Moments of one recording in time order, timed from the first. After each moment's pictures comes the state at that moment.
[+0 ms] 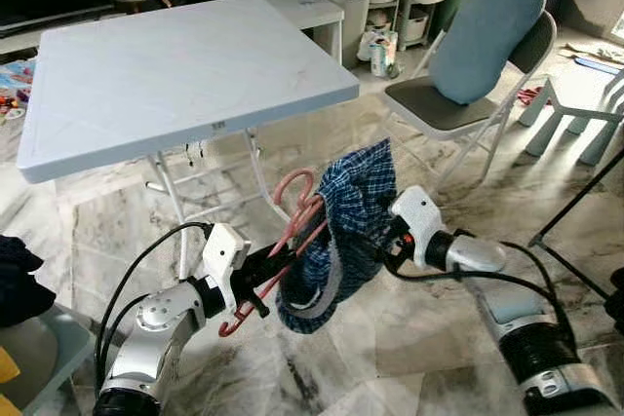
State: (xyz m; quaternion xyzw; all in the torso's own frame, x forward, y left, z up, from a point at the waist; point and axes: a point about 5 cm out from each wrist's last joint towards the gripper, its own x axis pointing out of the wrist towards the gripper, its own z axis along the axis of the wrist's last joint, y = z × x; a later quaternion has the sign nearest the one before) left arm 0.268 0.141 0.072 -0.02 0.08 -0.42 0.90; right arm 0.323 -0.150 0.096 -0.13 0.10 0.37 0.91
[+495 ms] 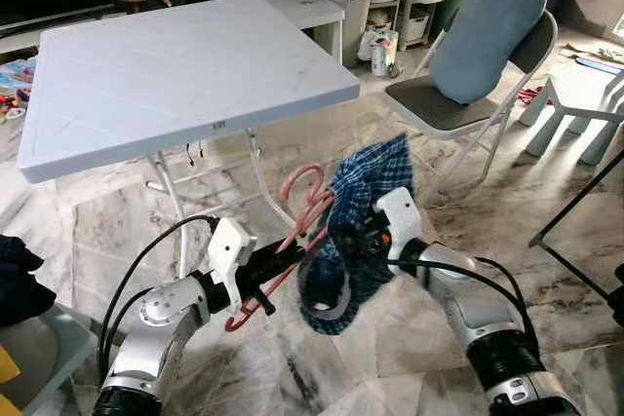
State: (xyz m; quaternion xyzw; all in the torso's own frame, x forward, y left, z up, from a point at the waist) left arm 0.268 0.131 0.086 -0.03 0.06 -0.45 0.89; right arm 0.323 -0.120 0.085 -0.04 0.13 0.33 0.93
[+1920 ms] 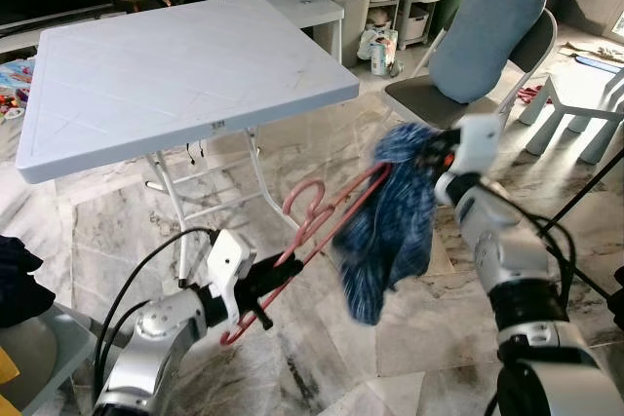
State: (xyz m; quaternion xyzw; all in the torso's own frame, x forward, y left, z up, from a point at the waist) left arm 0.252 0.137 0.072 -0.02 0.09 -0.44 0.89; right arm 0.372 -0.182 0.166 0.04 -0.01 0.07 1.00
